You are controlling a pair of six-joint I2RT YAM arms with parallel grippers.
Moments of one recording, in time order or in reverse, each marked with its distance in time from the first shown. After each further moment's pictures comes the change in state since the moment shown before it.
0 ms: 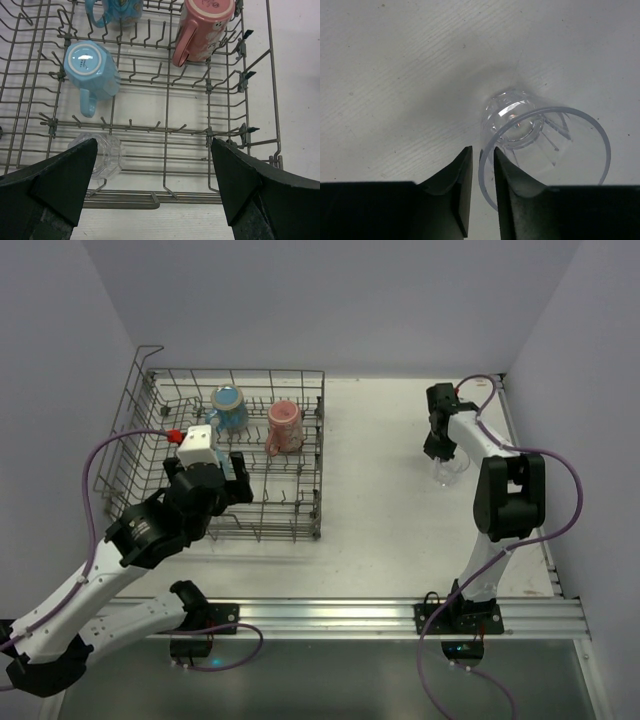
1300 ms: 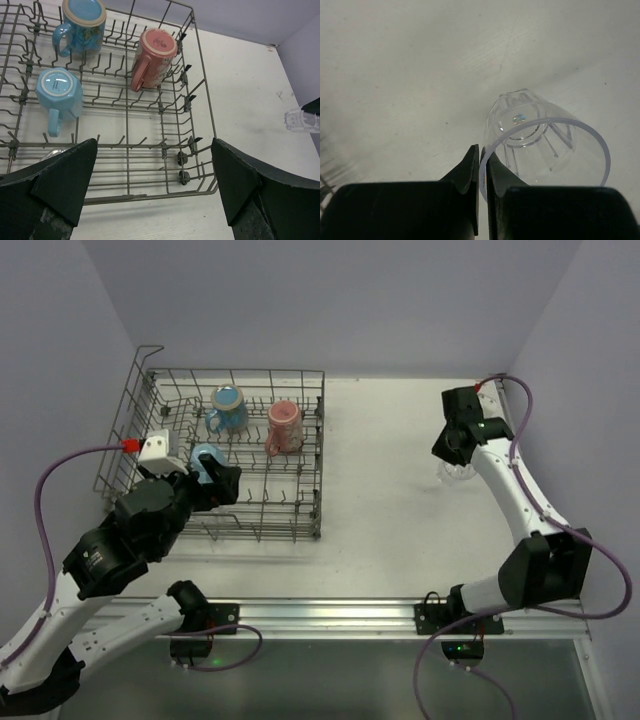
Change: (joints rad) left arm 0.000 -0.171 0.027 0.081 0.102 -0.003; right arm 0.073 -0.509 -0.136 -0.101 -0.058 0.097
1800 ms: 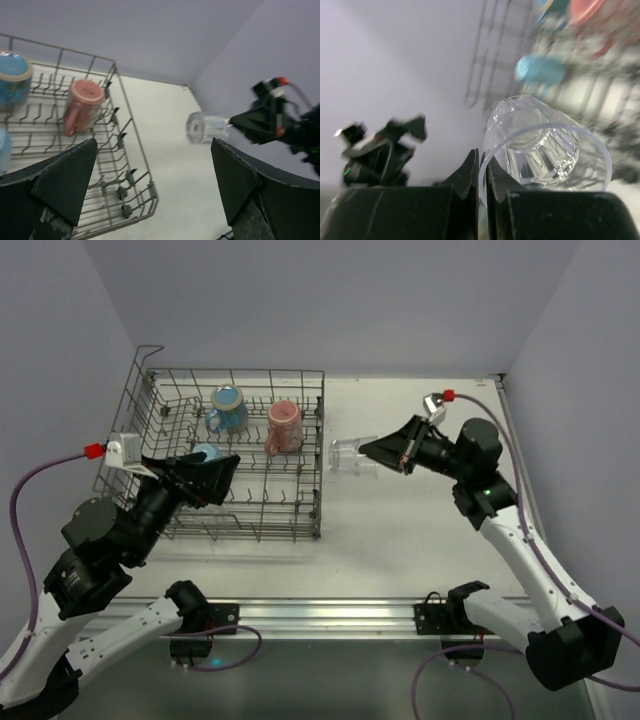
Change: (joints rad) left arm 0.000 -0.114 -0.027 0.335 0.235 0.032; right arm 0.163 -0.362 -0.457 0.990 -1.091 0.607
